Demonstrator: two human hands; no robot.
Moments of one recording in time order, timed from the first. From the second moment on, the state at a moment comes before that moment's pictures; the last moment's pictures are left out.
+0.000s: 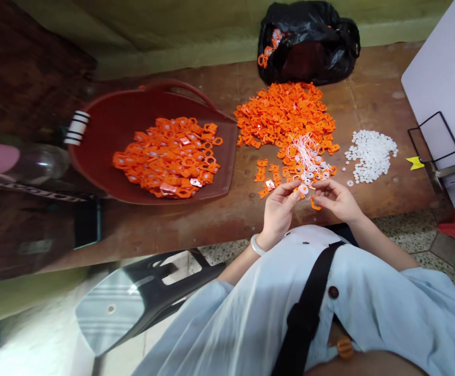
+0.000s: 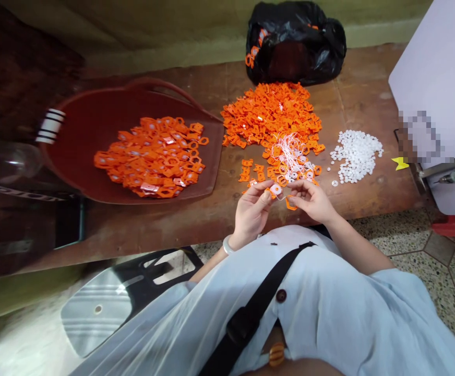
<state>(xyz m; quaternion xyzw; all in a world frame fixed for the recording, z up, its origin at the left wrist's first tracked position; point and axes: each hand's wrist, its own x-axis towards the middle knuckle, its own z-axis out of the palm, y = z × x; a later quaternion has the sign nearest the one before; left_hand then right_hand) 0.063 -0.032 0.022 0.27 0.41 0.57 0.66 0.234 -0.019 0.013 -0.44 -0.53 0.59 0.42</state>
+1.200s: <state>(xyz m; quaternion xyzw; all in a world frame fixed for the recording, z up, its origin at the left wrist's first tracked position) 0.036 -0.017 -0.058 0.36 0.60 0.39 0.60 0.250 -0.005 0.004 -0.34 -0.42 0.67 0.51</state>
